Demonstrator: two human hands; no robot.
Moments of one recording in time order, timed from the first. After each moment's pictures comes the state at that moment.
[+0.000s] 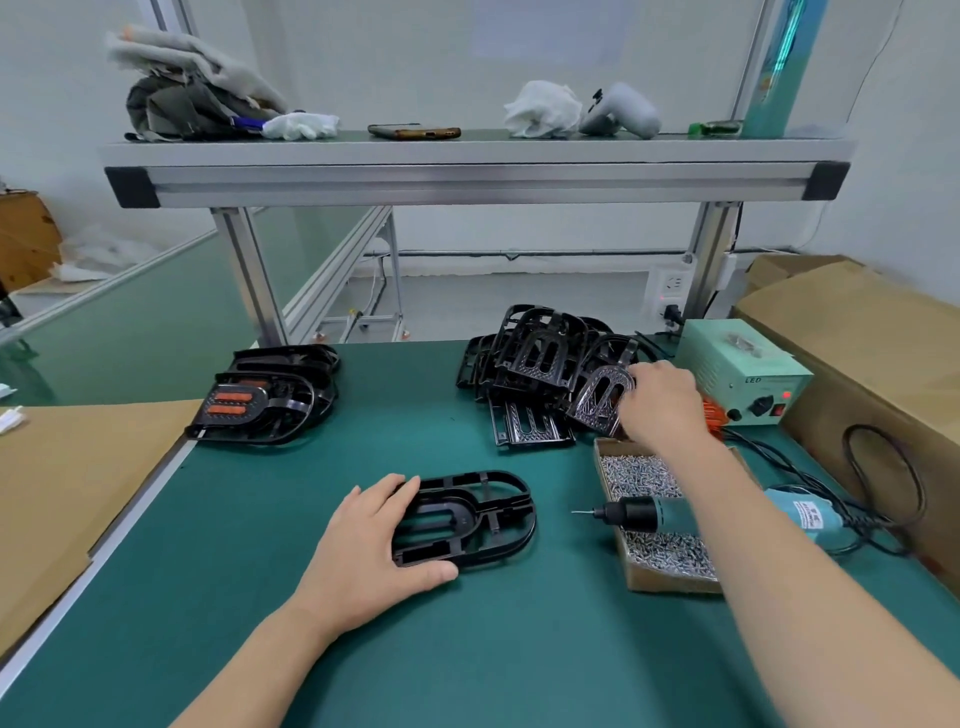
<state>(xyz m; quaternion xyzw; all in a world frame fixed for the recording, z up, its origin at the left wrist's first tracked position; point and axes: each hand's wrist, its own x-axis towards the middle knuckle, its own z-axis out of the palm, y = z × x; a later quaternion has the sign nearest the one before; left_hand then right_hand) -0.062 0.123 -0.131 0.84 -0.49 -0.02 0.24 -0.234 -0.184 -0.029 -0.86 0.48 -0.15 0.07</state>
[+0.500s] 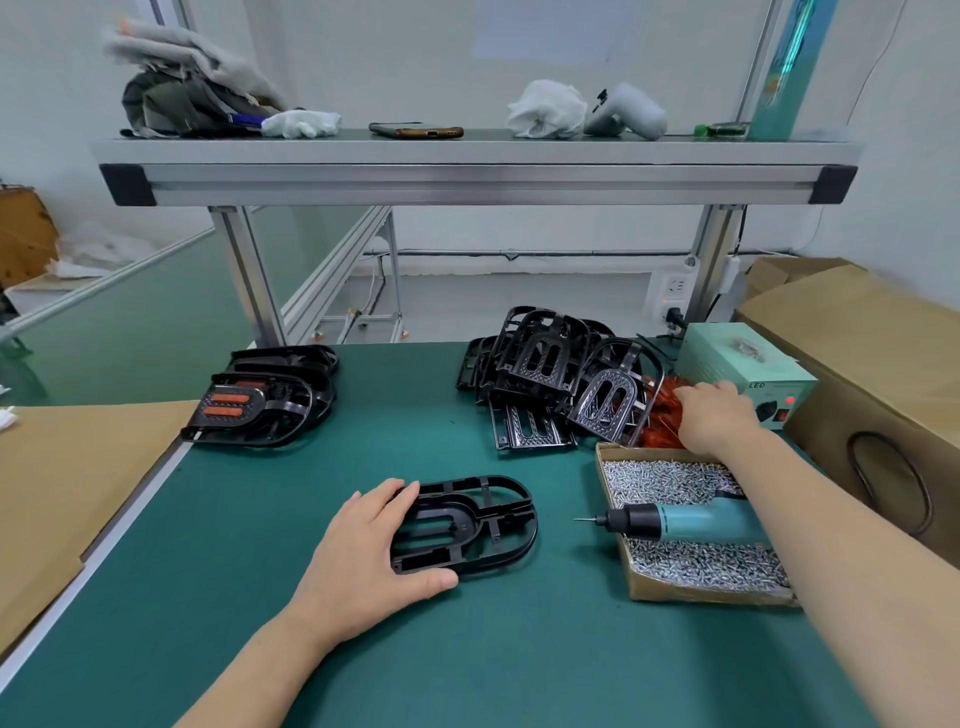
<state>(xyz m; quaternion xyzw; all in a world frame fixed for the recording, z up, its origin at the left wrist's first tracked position) -0.063 0.123 -0.131 0.83 -0.49 -0.02 0.25 -0.266 -0.262 -0.052 -0.87 0.49 0.04 -0.07</state>
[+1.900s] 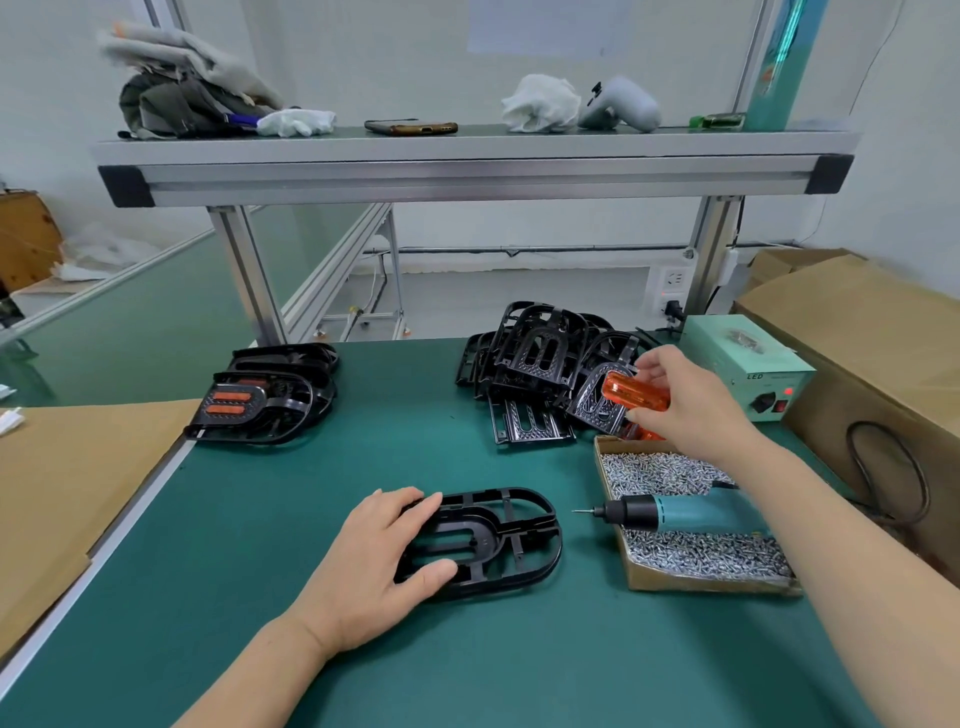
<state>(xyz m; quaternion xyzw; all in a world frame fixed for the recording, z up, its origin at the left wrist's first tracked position) -0.074 0.129 -0.127 0.78 -0.58 0.00 0.22 -0.276 -0.209 -0.034 -0.90 0.31 -0.22 0.21</state>
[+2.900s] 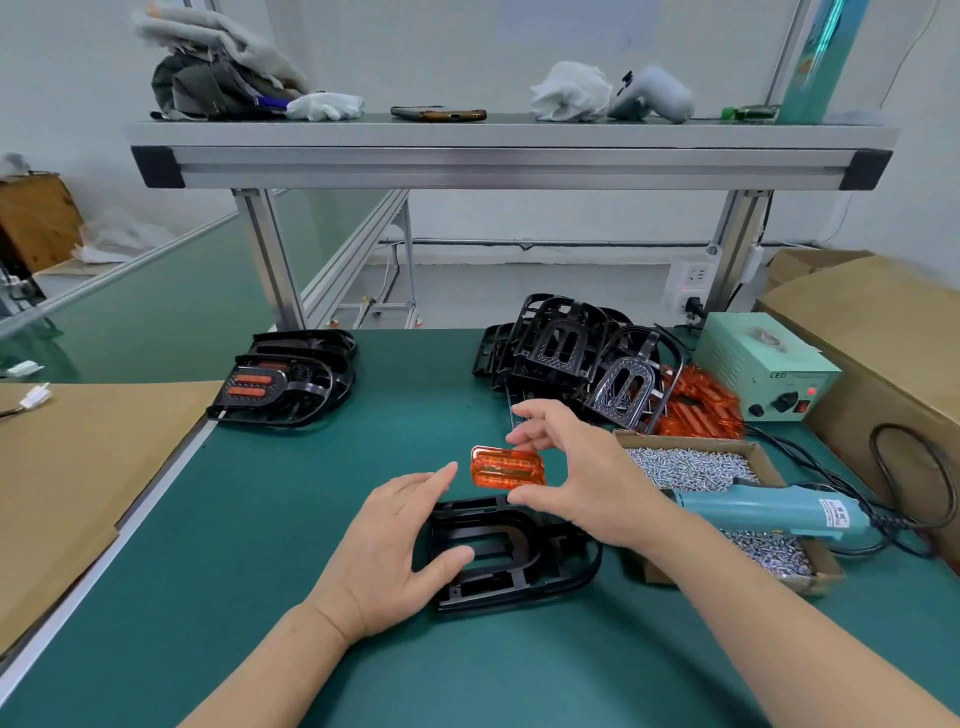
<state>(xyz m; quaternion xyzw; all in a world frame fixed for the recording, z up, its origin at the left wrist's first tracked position) -0.081 0.131 -0.128 0.74 -0.60 0.08 0.31 -0.241 -0.069 -0.045 -0.91 0.12 -0.18 0.35</state>
